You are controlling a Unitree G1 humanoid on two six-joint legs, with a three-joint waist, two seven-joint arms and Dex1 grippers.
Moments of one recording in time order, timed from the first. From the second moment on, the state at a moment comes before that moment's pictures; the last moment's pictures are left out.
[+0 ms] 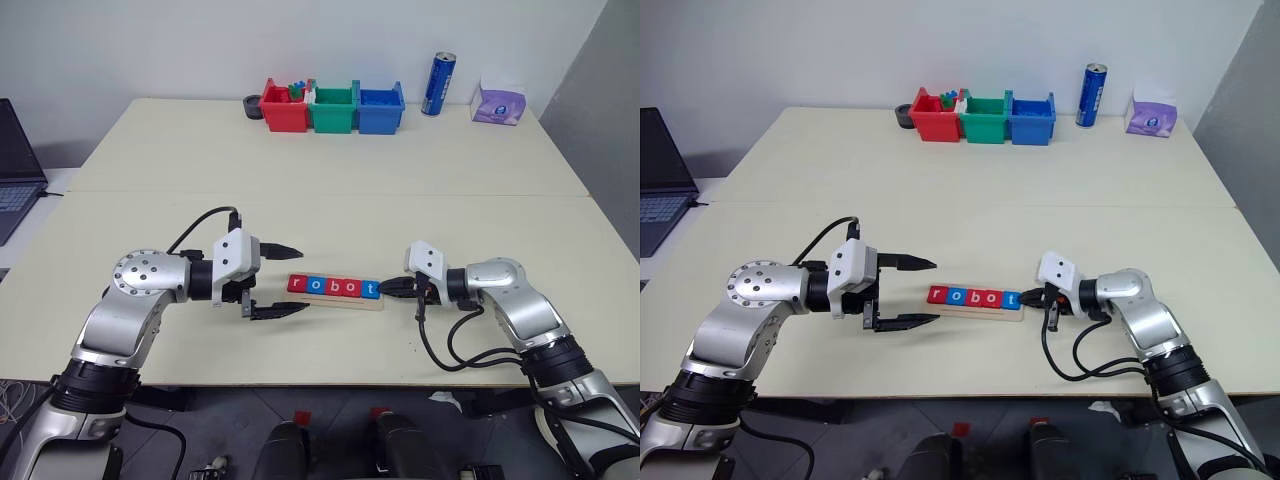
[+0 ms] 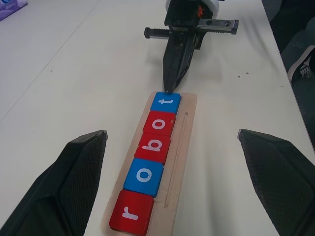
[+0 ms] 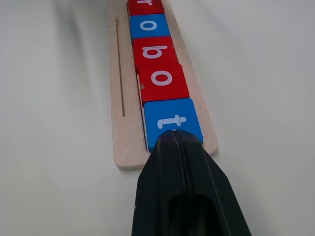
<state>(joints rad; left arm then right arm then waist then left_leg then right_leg) -0.38 0.76 -0.05 -0.11 -0.35 0.20 -1.23 -0.53 -0.53 0.27 0.14 0.10 0.28 1.11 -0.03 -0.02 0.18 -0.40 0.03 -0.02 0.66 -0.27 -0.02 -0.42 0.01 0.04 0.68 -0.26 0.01</state>
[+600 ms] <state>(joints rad) -0.38 0.76 -0.05 -0.11 -0.35 0.20 -1.23 -0.54 -0.55 0.27 0.18 0.10 0.27 1.11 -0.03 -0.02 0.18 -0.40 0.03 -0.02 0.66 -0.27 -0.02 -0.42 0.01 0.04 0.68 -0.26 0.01</state>
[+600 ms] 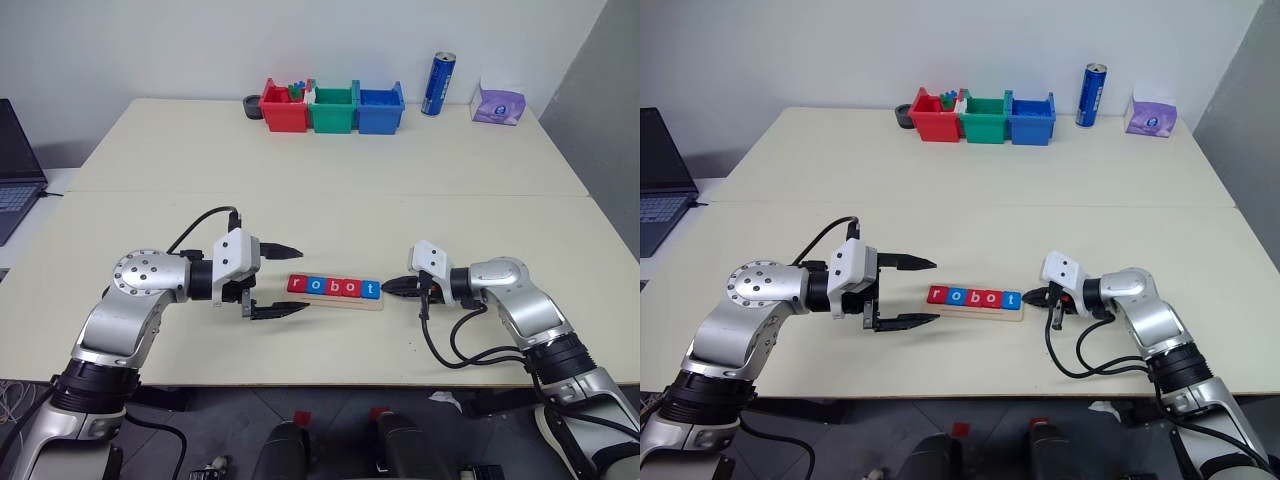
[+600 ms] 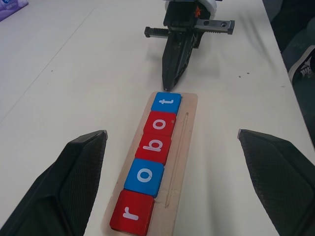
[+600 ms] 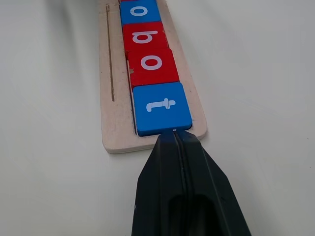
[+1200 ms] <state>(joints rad) -0.38 0.76 -0.05 -0.11 -0.35 0.20 -1.21 -0.55 -0.50 0.28 0.18 0.09 0.27 1.10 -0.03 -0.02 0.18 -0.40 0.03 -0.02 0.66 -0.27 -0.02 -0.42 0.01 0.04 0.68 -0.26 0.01</state>
